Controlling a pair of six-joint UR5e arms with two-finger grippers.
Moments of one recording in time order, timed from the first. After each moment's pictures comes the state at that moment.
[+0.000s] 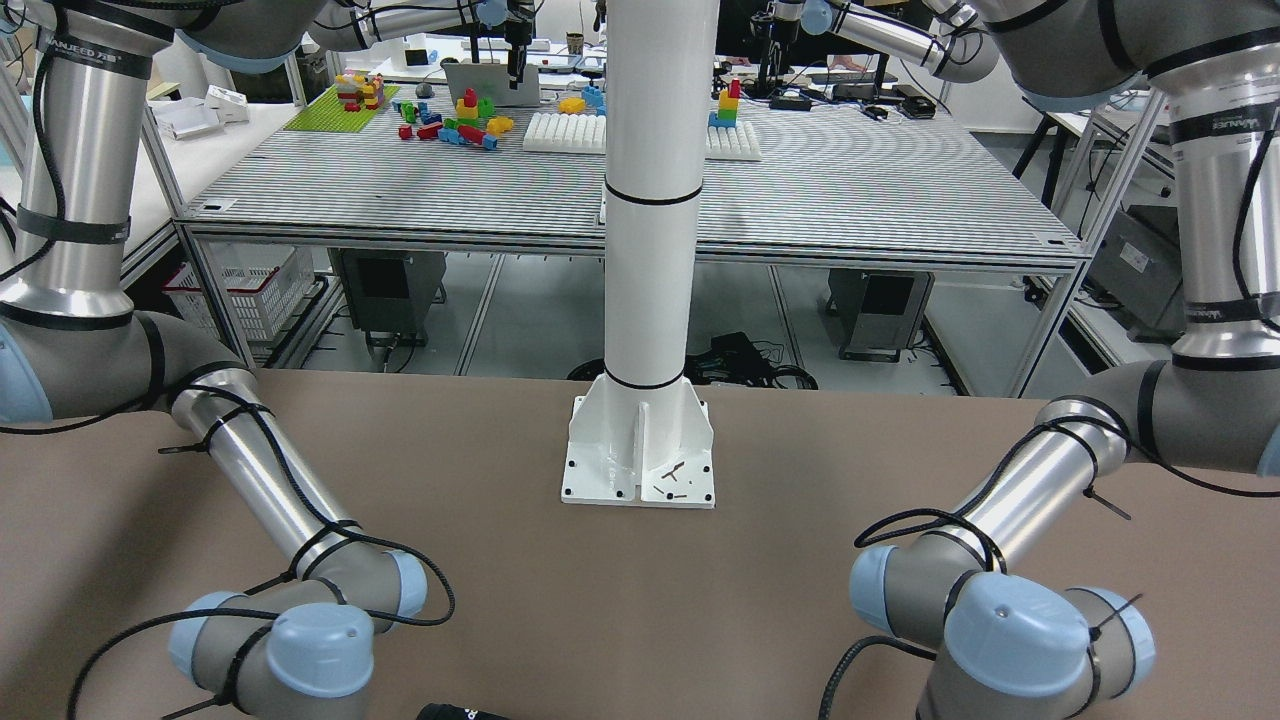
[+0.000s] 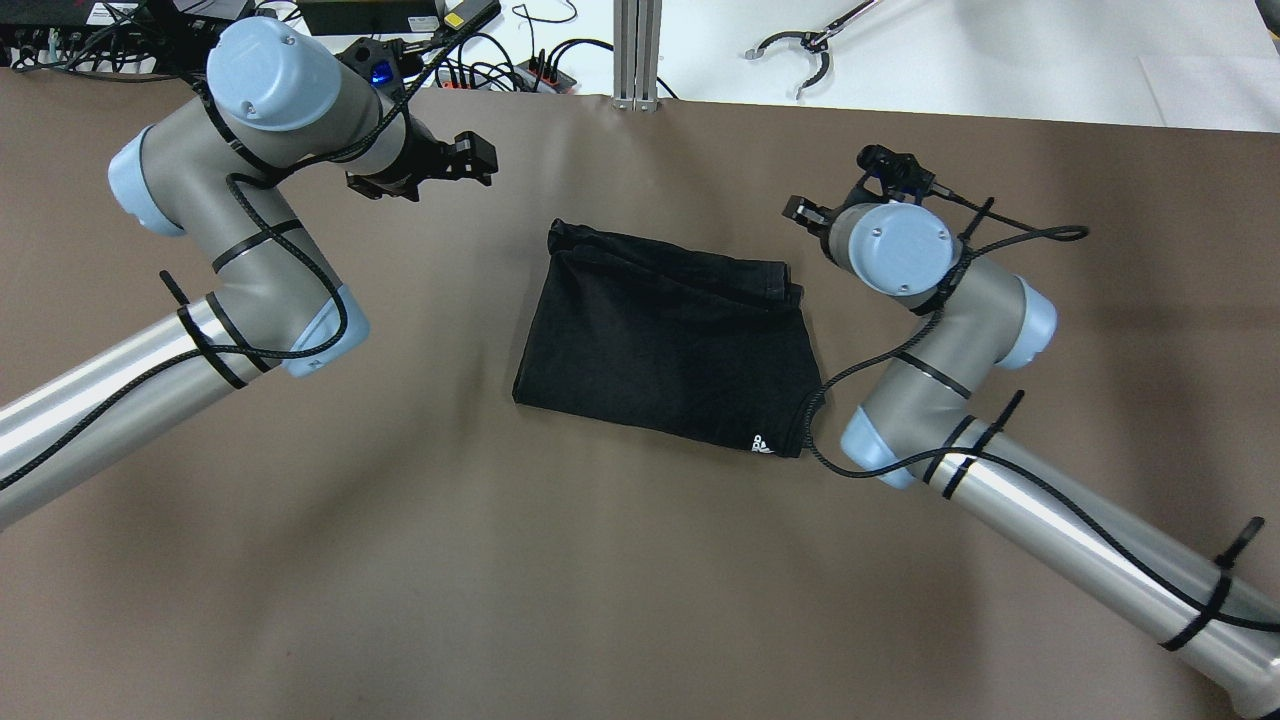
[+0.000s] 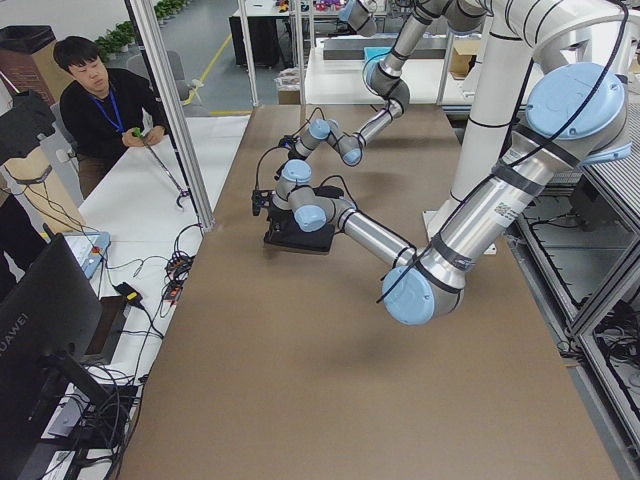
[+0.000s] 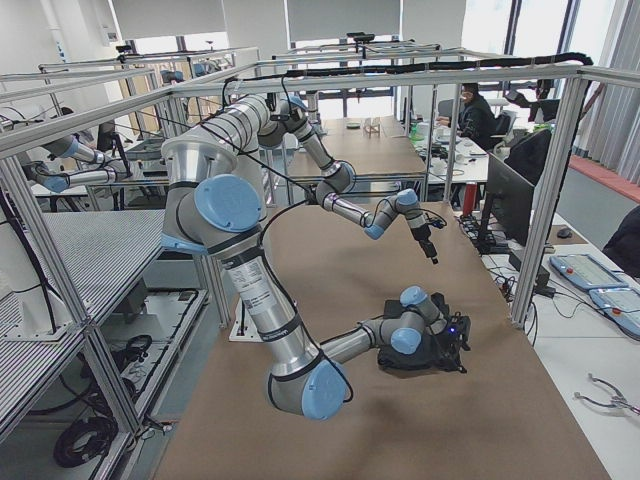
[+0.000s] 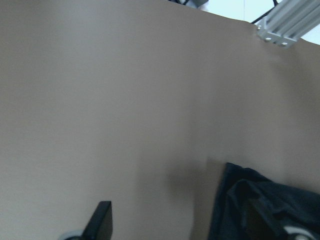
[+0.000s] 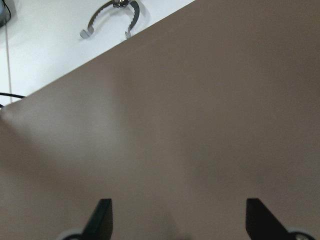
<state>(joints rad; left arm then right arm) -0.91 -2.31 -1.38 -2.03 -1.90 -1.22 0.80 -0.93 1.28 -0.99 1.47 1.47</state>
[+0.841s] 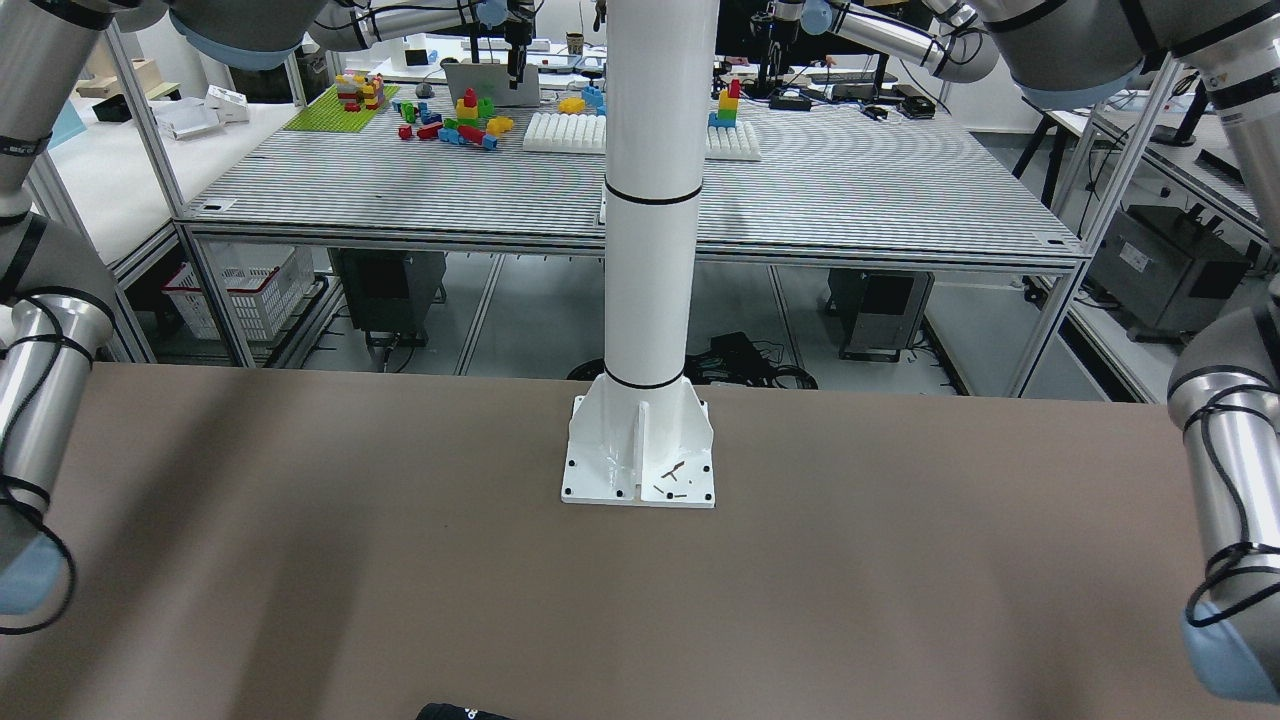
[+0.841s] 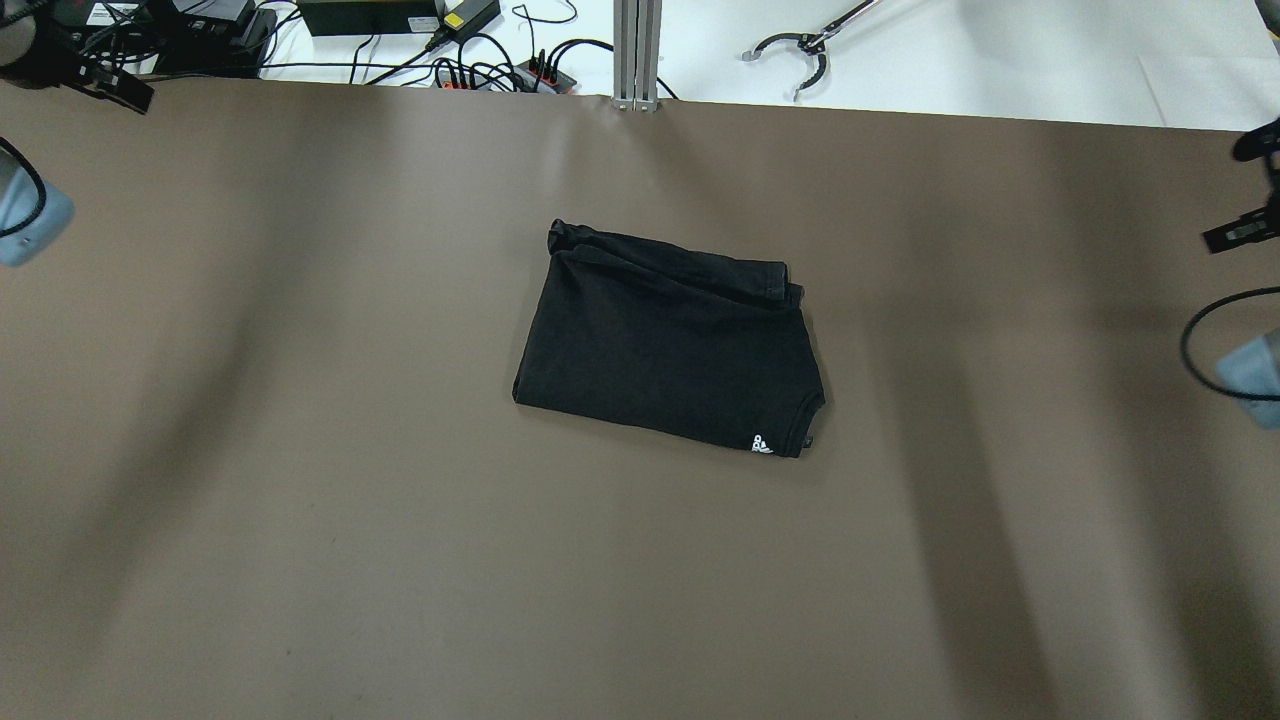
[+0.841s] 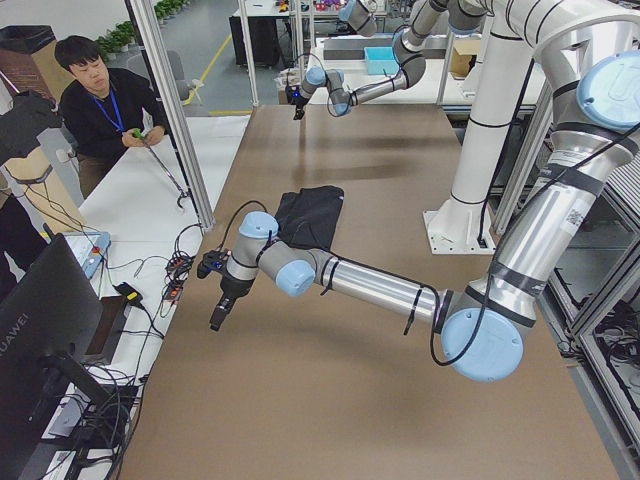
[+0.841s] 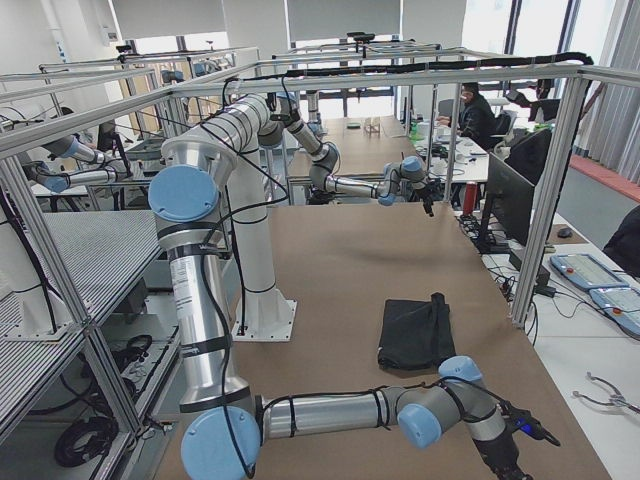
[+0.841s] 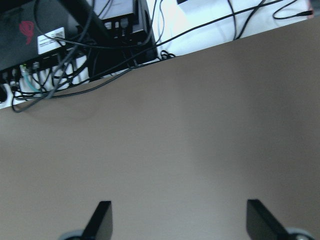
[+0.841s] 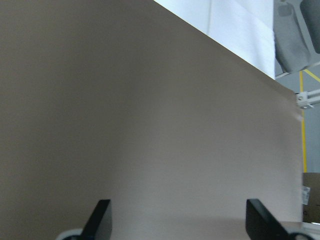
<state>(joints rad) -1.28 -2.06 -1.38 -1.94 -1.91 -0.41 1.29 -1.32 1.39 -1.11 1.66 0.22</state>
